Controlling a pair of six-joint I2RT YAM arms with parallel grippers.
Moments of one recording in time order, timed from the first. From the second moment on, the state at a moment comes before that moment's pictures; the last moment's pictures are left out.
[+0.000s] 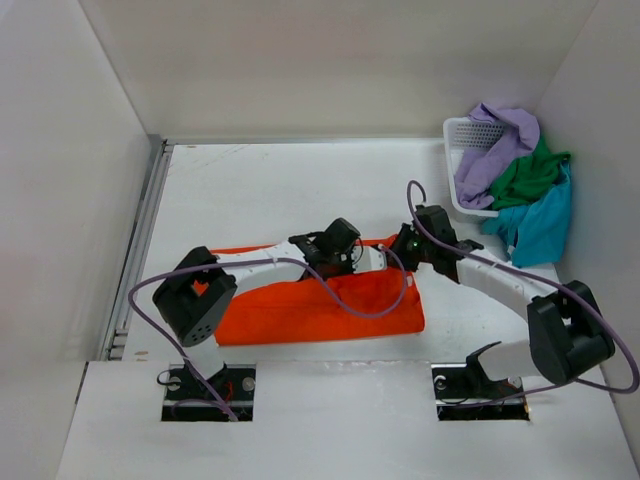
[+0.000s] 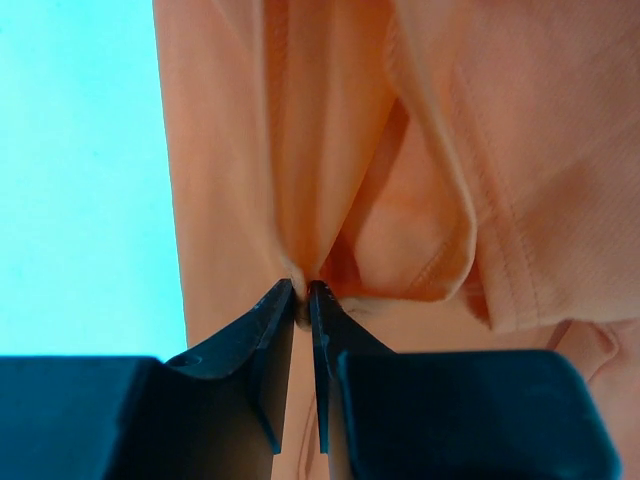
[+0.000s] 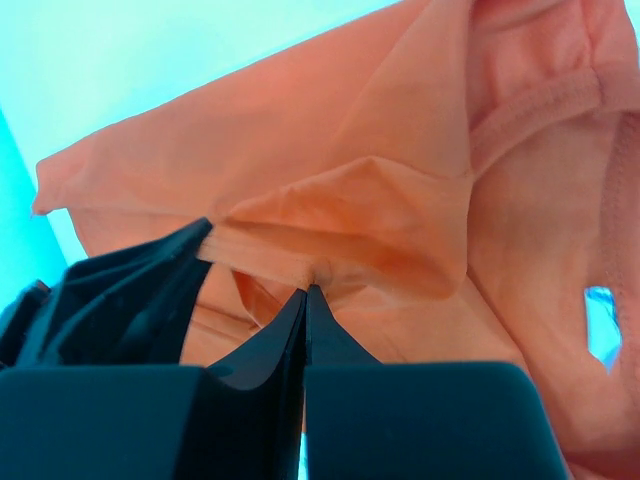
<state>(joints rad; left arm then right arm) -0.89 1.72 1.08 -0.30 -0.04 0.65 0.43 1.38 0.74 -0.15 -0.23 0.88</state>
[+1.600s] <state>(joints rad) -0.75 1.56 1.08 -0.52 0.23 0.63 0.38 1.41 0.71 -0.15 -0.09 0.88</state>
